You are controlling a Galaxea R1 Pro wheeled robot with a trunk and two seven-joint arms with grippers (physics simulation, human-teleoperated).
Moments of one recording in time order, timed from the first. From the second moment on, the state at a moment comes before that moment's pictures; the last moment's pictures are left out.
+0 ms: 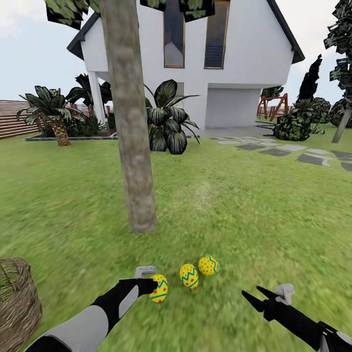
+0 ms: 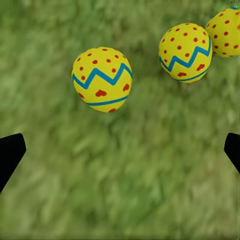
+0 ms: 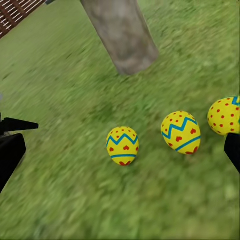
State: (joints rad) left arm -0.70 -0.09 -0.38 -0.31 0.47 0.28 0.09; right arm -0.14 -0.07 -0.54 -1.23 0.03 0.31 1.08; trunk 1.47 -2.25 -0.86
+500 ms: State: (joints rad) left arm -0.70 -0.09 -0.38 -0.31 0.47 0.28 0.09; right arm -0.14 -0.07 -0.54 -1.22 0.03 0.30 1.09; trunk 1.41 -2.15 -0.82
